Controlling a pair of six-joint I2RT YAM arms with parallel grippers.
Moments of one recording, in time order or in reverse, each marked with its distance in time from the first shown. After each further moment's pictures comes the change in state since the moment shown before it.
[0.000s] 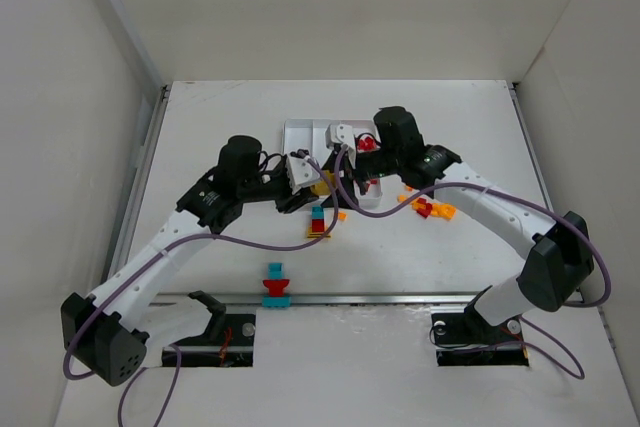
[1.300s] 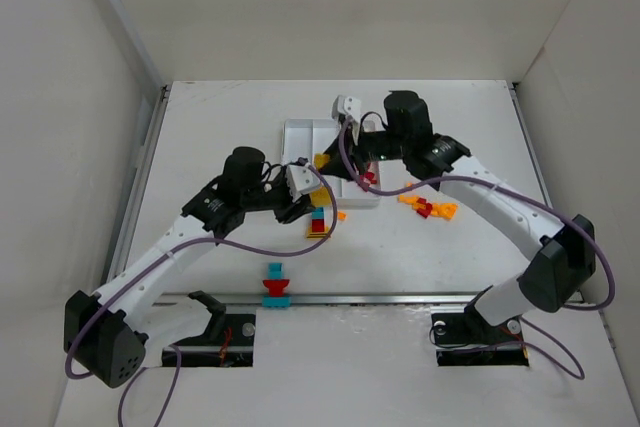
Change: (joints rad) left arm 0.000 -0.010 -0.097 0.027 -0.027 -0.045; right arm -0.025 -0.016 0.072 0.042 0.076 0.158
